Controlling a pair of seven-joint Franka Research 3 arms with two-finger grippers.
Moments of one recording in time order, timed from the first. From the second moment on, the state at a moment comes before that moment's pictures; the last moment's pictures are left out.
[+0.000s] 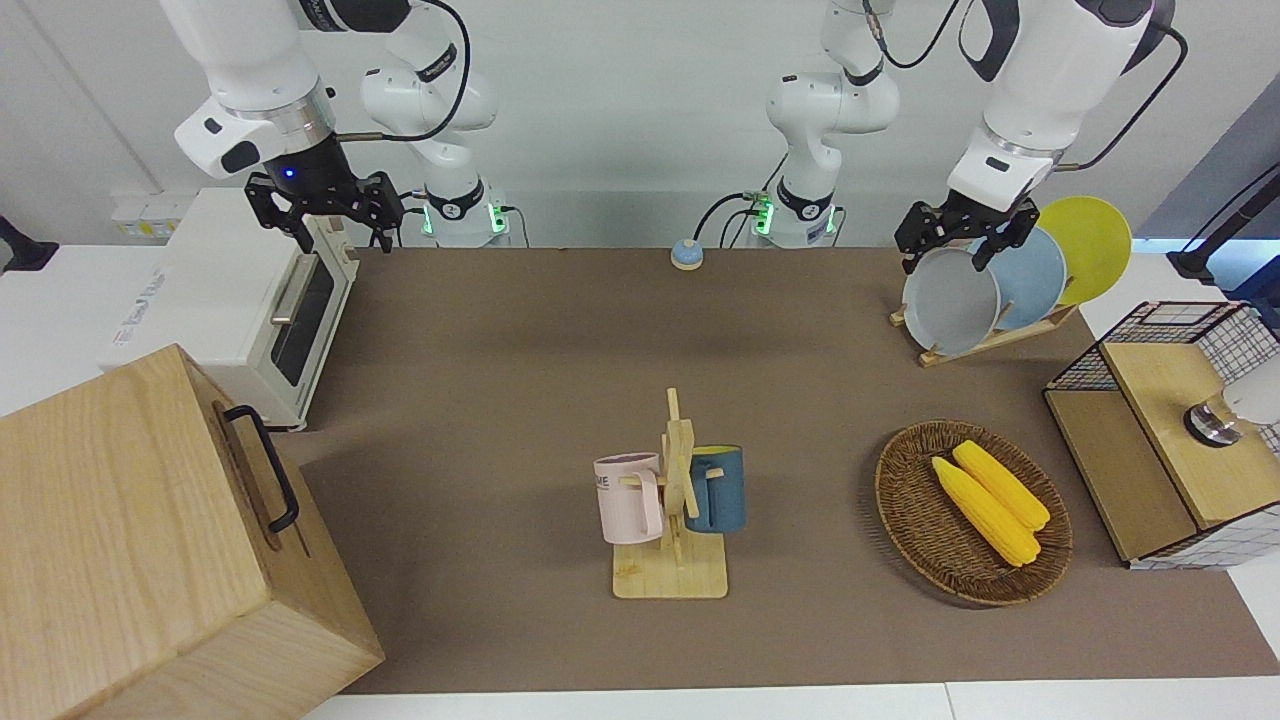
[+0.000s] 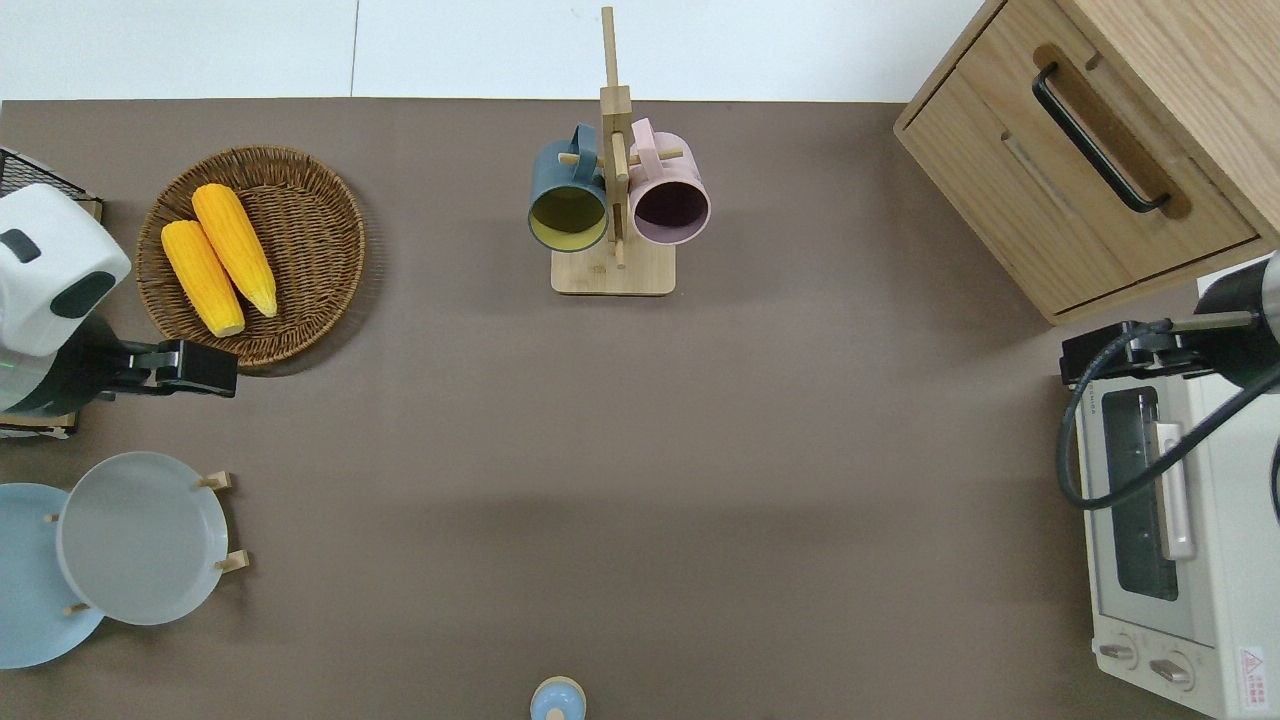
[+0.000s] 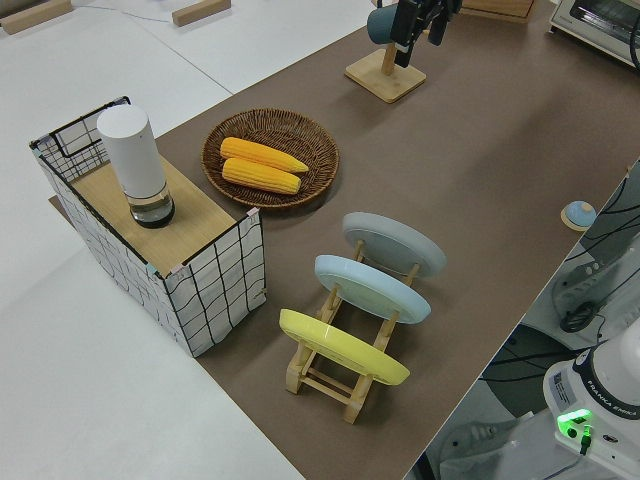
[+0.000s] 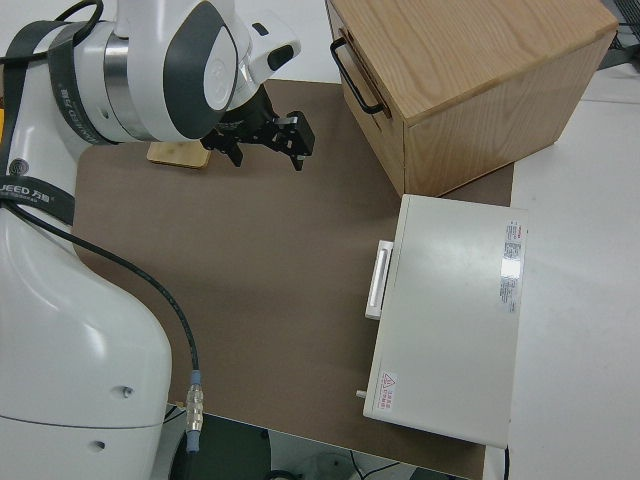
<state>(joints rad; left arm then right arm) -0.08 -0.02 0.00 -1.62 0.02 1.58 -0.06 -0.10 0.03 0.15 -1.48 -0.03 1.46 0.05</state>
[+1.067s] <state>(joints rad) -0.07 -0.02 0.00 -1.62 0.01 1.58 -0.06 -0.10 0.03 0.15 -1.48 -0.03 1.46 0.05</state>
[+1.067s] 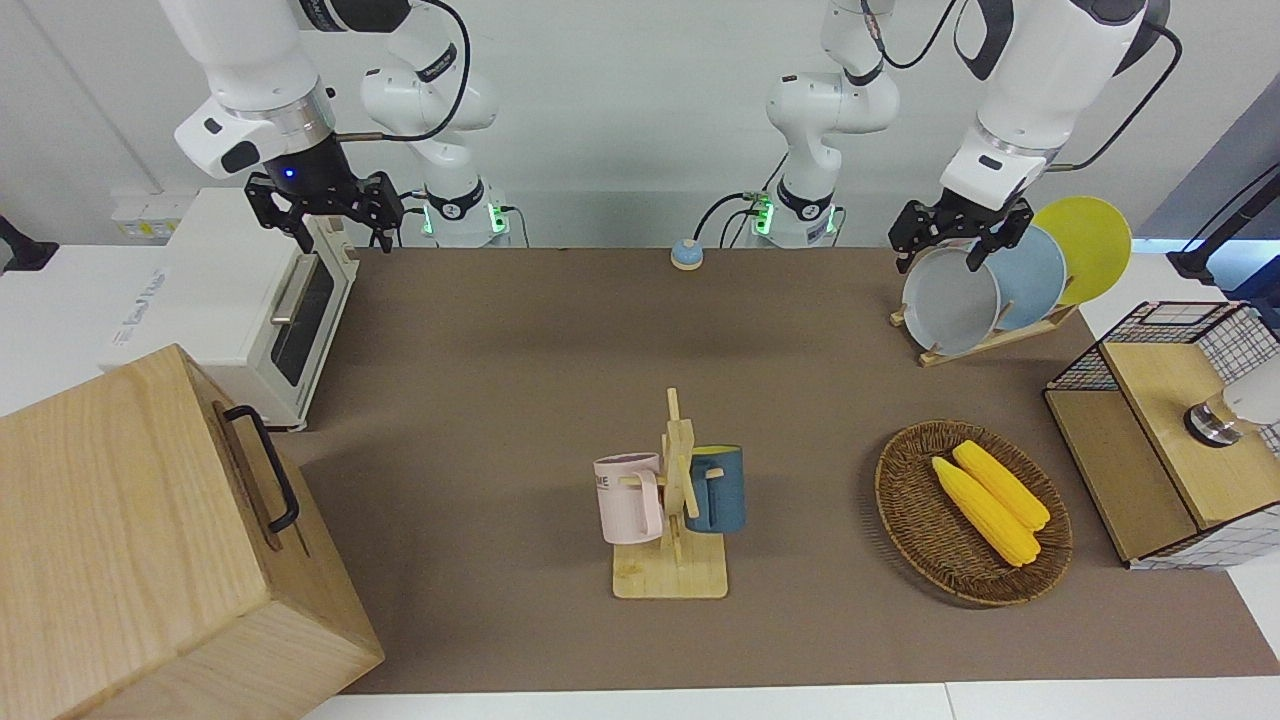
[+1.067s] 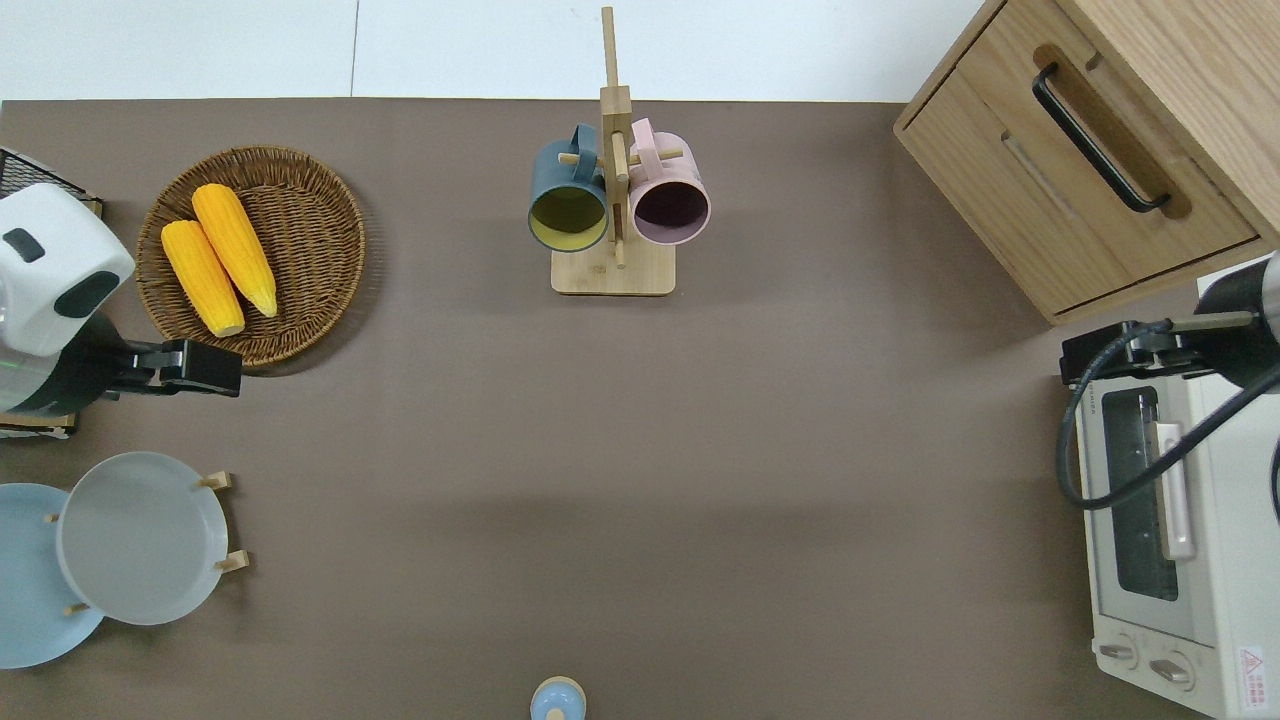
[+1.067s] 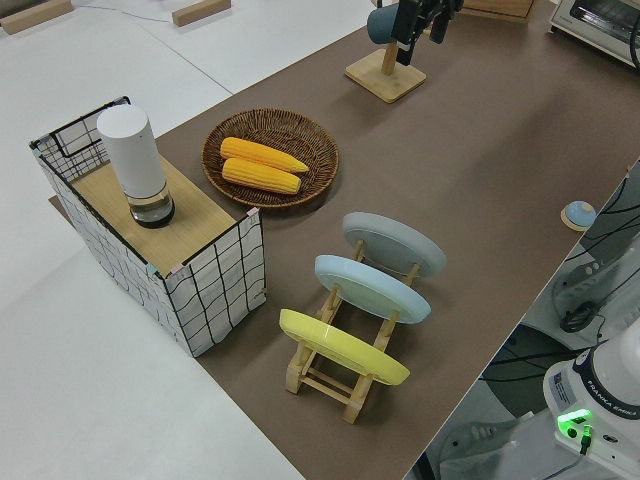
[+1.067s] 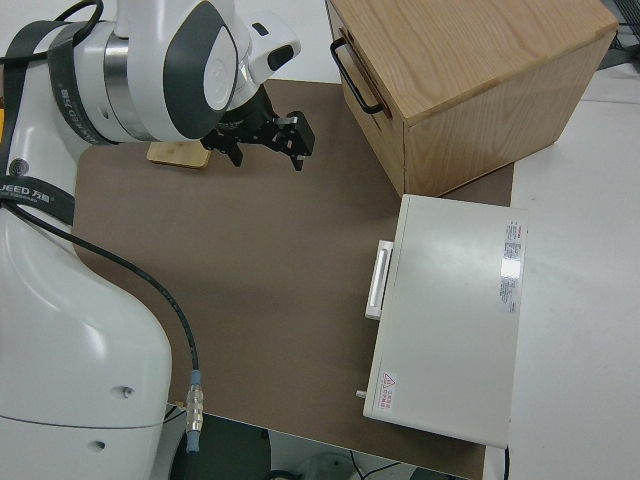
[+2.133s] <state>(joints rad) -0.07 -0.02 0.18 -1.62 0.02 1.55 0.08 -0.10 0.03 0.15 -1.48 -0.03 1.46 0.05</state>
